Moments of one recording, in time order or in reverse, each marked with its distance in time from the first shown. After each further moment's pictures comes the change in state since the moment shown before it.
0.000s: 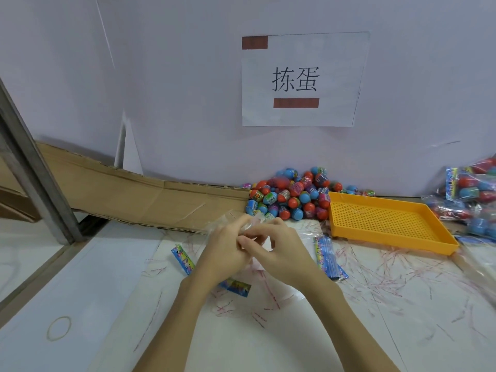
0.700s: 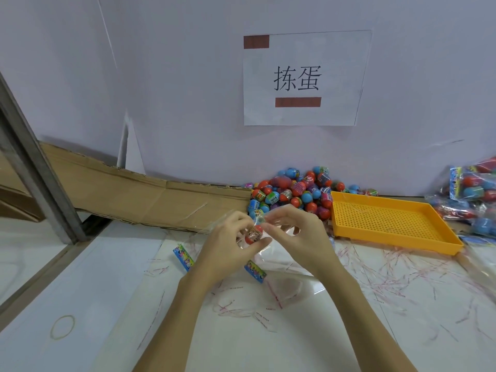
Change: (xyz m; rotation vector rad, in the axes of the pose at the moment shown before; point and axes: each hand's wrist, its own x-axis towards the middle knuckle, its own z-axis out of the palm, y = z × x) left_hand 0.002 -0.005 -0.002 0.061 0.027 0.050; right_hand 0.006 0.020 -0.024 0.115 0.215 0.085
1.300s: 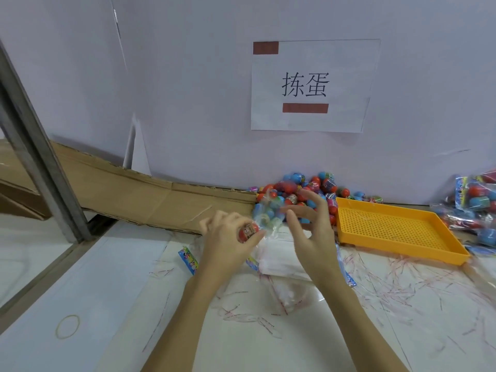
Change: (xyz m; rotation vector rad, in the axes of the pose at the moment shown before) left_hand 0.002 0.003 -0.005 0.280 0.255 -0.070; right_hand -0.003 -0.003 0.012 0.153 0.296 0.042
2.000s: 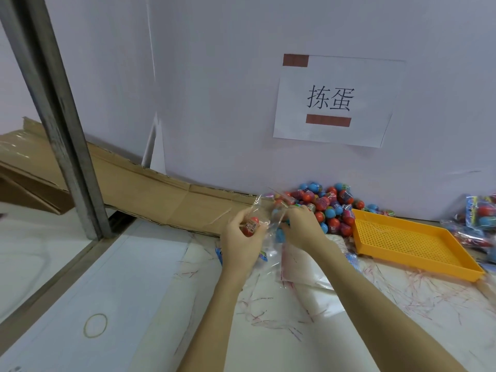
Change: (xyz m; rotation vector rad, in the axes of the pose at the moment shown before) left_hand 0.006 -0.013 -0.002 -0.704 0.162 -0.399; right_hand 0.068 0.021 0.058 -0.979 -0.552 -0.060
